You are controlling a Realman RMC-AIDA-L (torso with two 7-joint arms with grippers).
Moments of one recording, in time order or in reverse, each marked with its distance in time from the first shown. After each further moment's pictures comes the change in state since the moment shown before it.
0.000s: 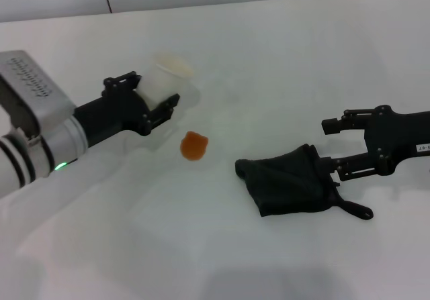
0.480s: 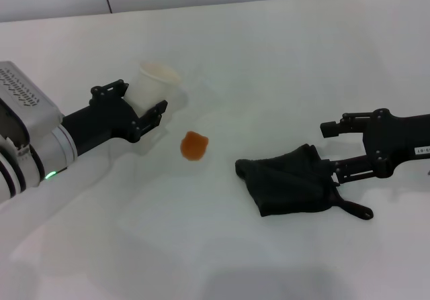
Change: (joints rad) left arm 0.033 0.002 0.002 -0.017 -0.013 0.004 -0.001; right arm 0.001 0.002 0.000 0.020 0.002 0.001 0.001
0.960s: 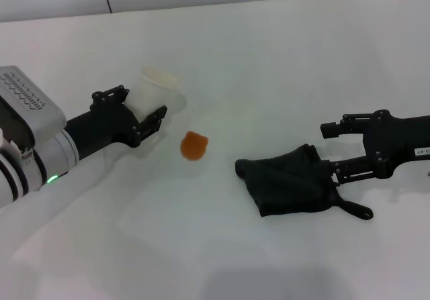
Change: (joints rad) left arm 0.005 -0.003 0.000 0.009 0.008 -0.034 0.003; right arm -0.002 0.000 0.000 0.008 0.004 0.003 -0.002
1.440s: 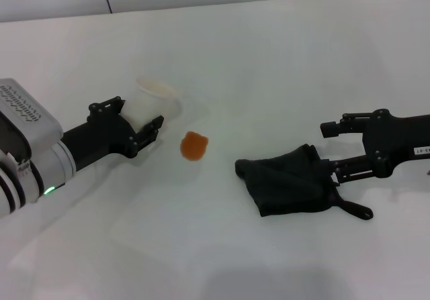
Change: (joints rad) left arm 0.031 0.000 -0.001 0.006 0.012 -0.002 -0.005; right arm 0.003 0.000 0.000 0.000 -0.003 0.004 0.000
